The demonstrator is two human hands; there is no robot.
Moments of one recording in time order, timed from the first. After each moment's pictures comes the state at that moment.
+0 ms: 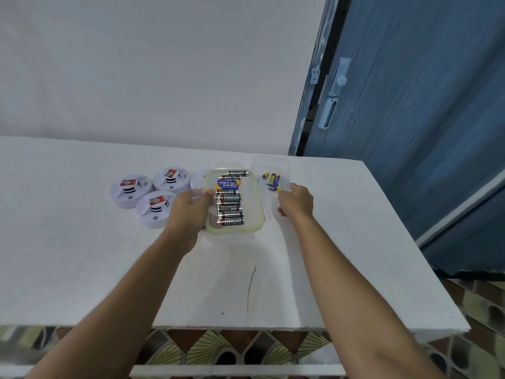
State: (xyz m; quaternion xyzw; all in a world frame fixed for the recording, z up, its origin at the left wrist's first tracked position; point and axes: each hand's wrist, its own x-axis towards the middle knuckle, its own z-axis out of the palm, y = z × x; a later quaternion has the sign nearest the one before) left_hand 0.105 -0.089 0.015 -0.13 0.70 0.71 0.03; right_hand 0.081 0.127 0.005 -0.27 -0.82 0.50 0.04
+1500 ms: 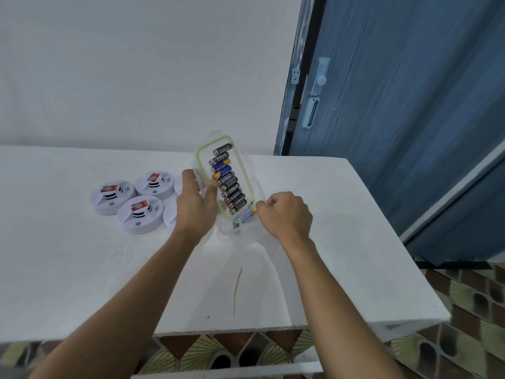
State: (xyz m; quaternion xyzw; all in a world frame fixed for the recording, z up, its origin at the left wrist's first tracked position) left_hand 0.104 -0.048 0.019 0.02 0.81 0.56 -0.15; right_hand 0.137 0.118 0.029 -0.18 -0.93 0.30 0.10
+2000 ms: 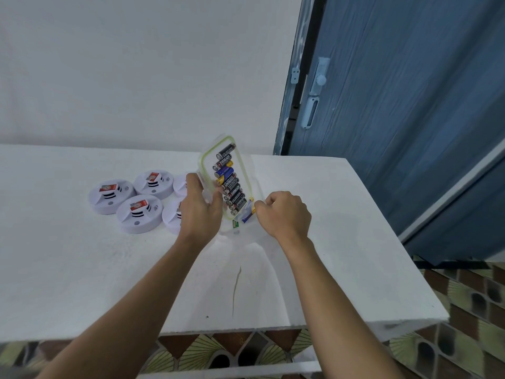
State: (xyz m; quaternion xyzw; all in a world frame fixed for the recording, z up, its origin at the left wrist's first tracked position) left_hand 0.116 -0.040 0.016 0.04 0.82 0.55 -0.17; right_hand 0.138 0.116 0.030 -0.17 -0.94 0.29 0.10
